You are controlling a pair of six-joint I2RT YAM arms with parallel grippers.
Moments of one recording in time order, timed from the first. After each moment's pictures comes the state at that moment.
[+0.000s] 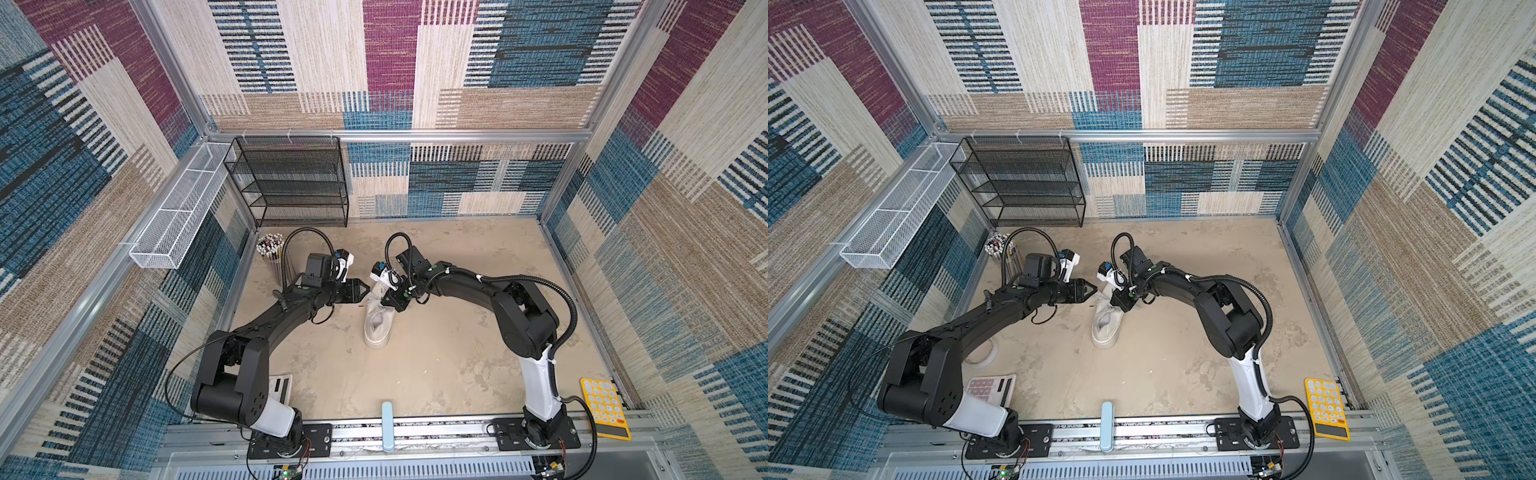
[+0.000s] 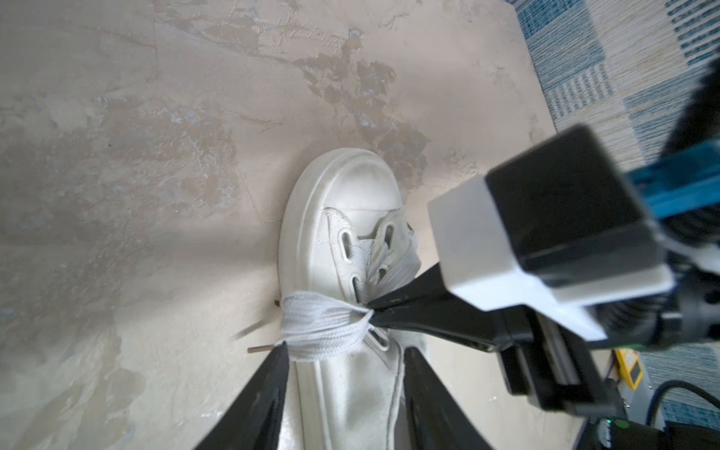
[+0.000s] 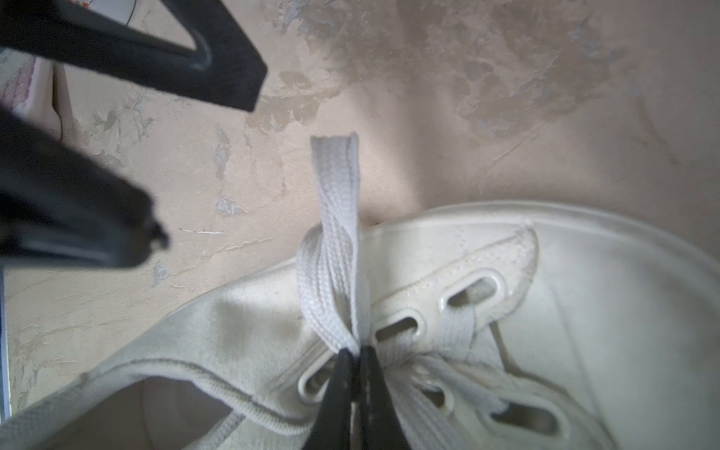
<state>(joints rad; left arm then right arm) -0.24 1.52 0.91 -0.19 0.50 -0.29 0.66 2.08 1.50 -0.43 -0.46 -0.23</state>
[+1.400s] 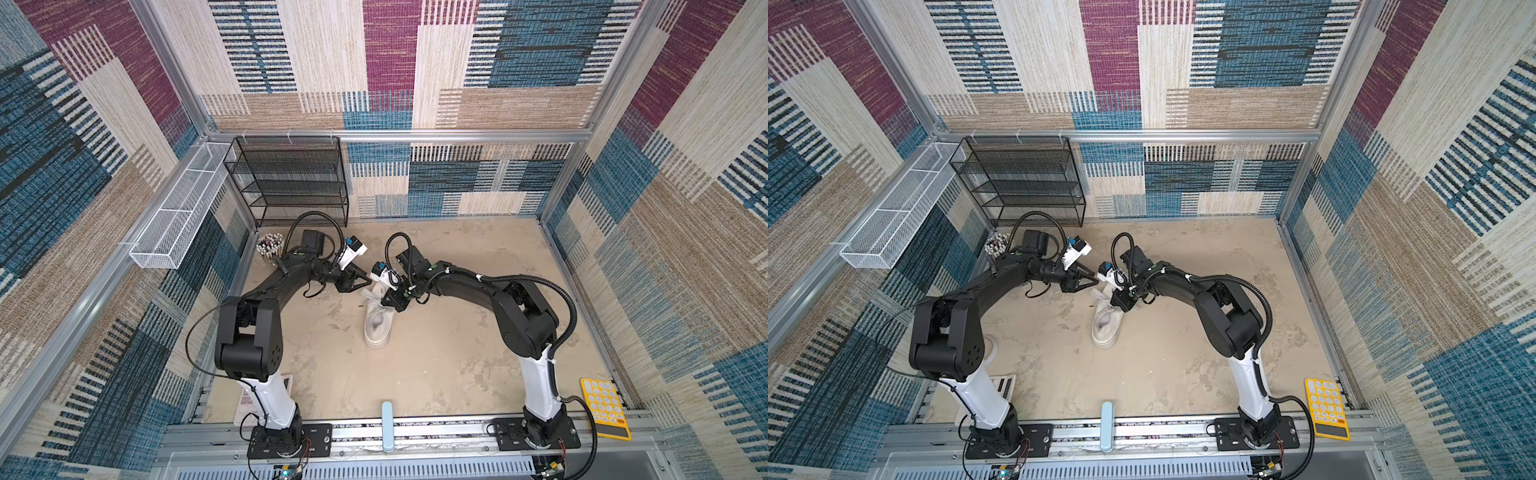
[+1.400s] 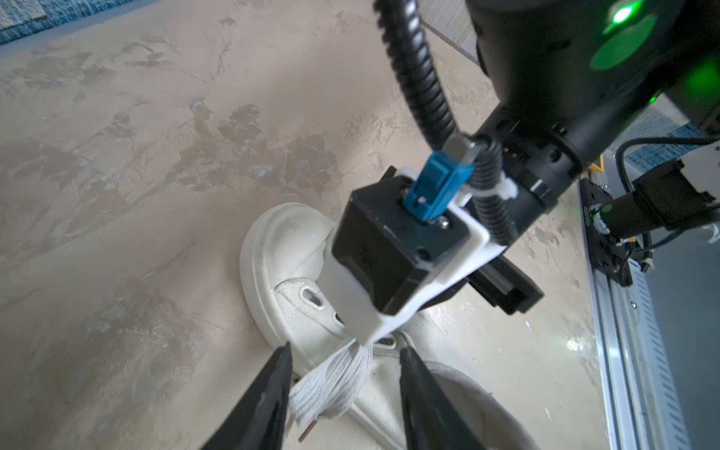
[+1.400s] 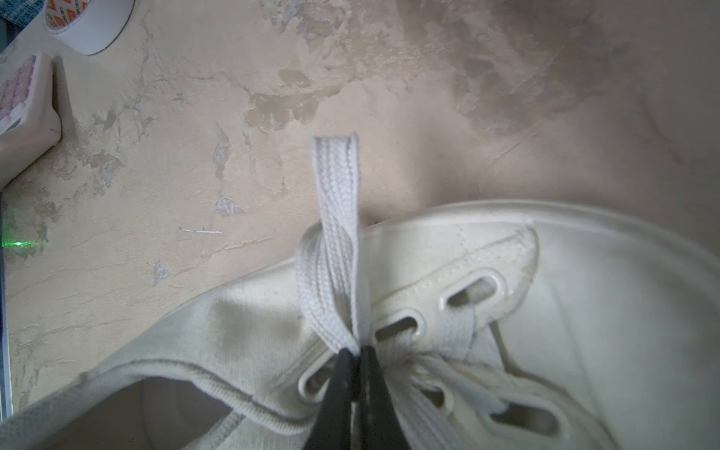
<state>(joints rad) -0.13 1.81 1.31 -0.60 0.90 0.64 0.66 2.09 1.50 -0.44 -0.46 -0.23</state>
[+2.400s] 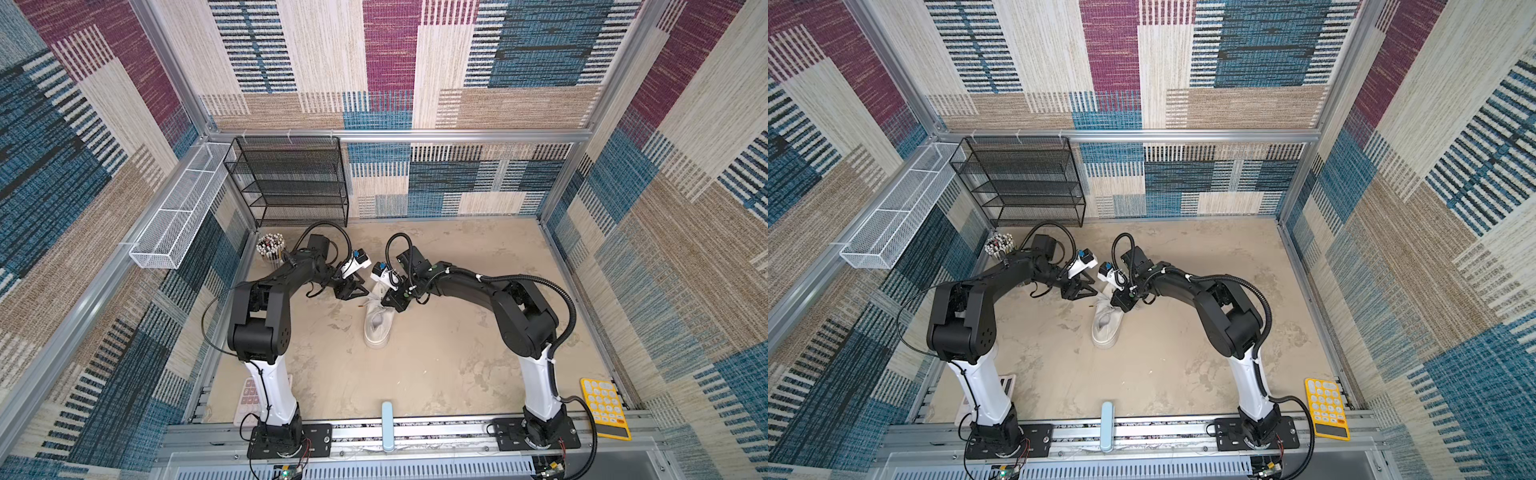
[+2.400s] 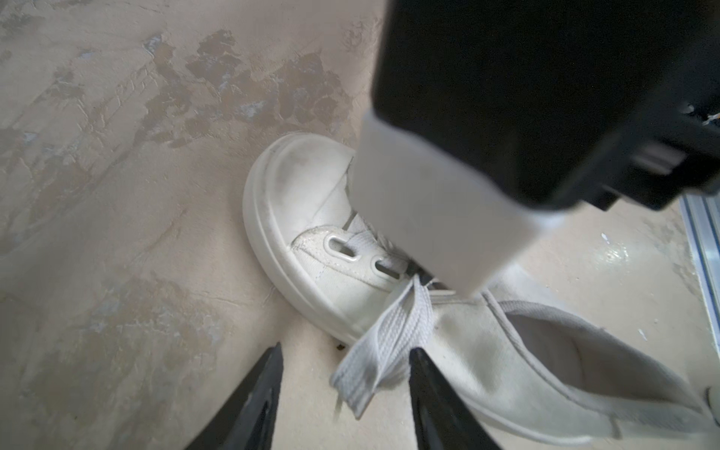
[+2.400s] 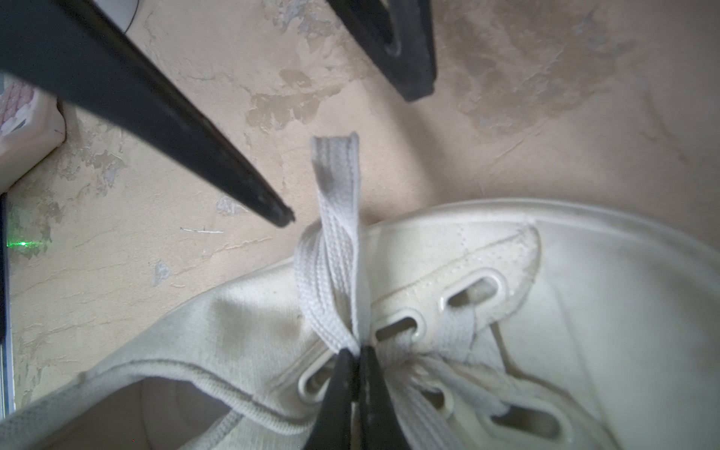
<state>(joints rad) -0.13 1.95 1.38 -0.68 0.81 0.94 0.66 2.09 1.50 -0.43 -0.47 -0.23</state>
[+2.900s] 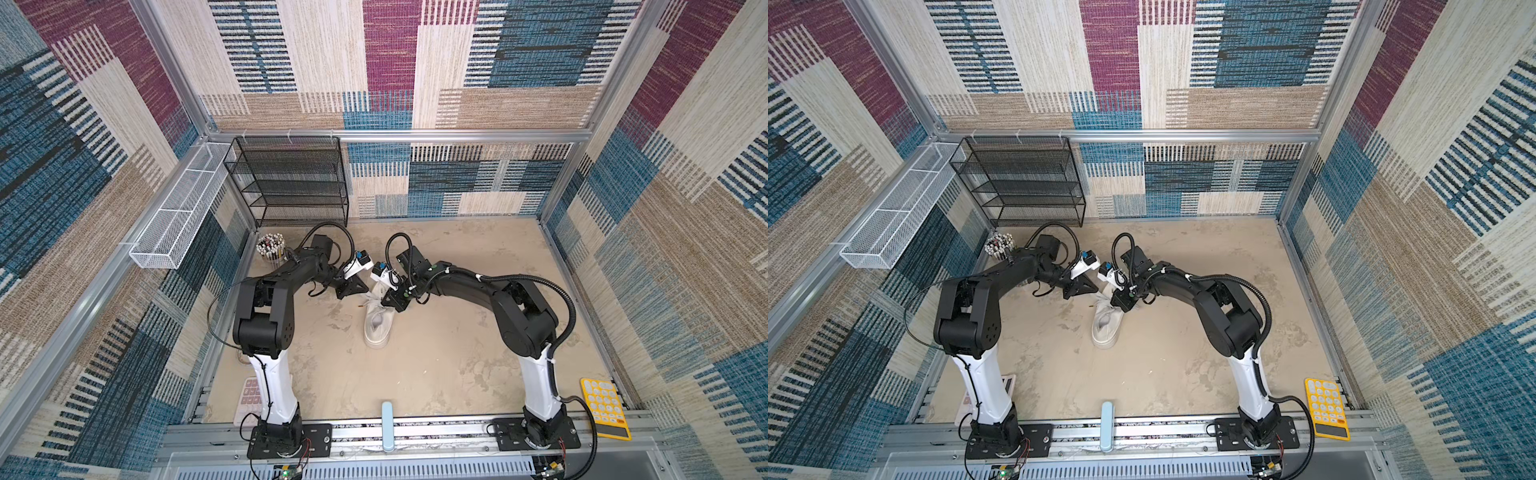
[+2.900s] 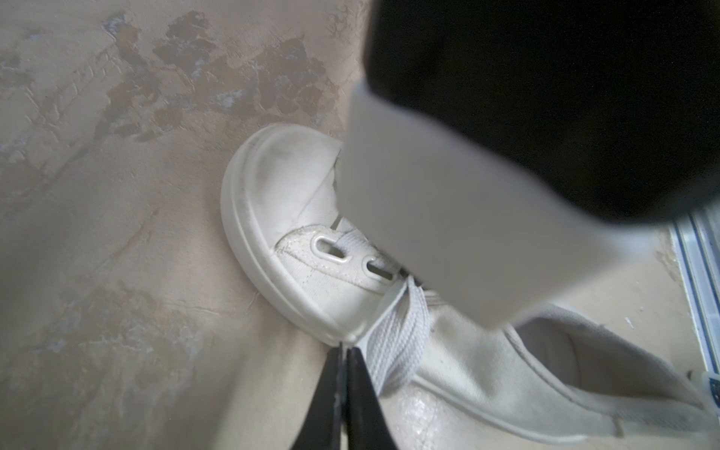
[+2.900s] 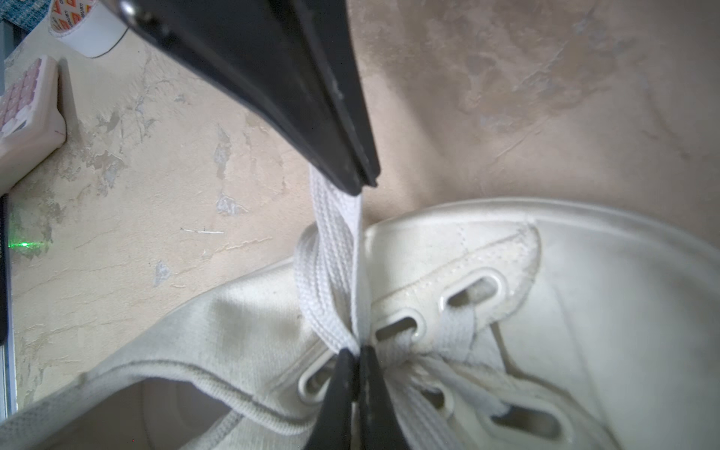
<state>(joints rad) -0.14 1.99 1.42 -0.76 0.81 0.98 0.66 2.09 1.50 -0.44 -0.47 -0.23</state>
